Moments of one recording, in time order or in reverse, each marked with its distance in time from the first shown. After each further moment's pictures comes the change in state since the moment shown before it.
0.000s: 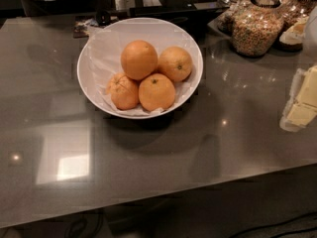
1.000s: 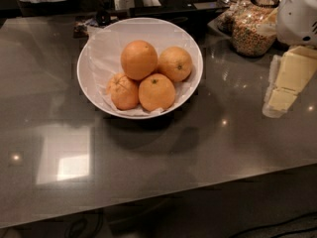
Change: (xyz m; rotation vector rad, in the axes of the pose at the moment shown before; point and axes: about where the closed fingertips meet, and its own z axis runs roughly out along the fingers) arm -0.037 -0.010 0.004 -0.055 0.017 -0.076
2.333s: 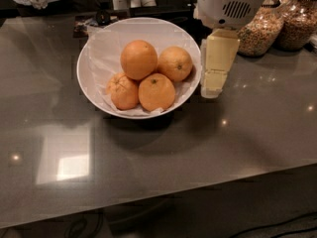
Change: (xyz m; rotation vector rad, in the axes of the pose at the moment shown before) arm -0.107 -0.016 0.011 0.029 0.011 -0.181
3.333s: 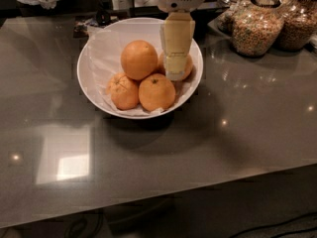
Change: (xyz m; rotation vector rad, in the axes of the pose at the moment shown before) arm -0.069 -0.032 0.000 0.059 0.002 -0.136
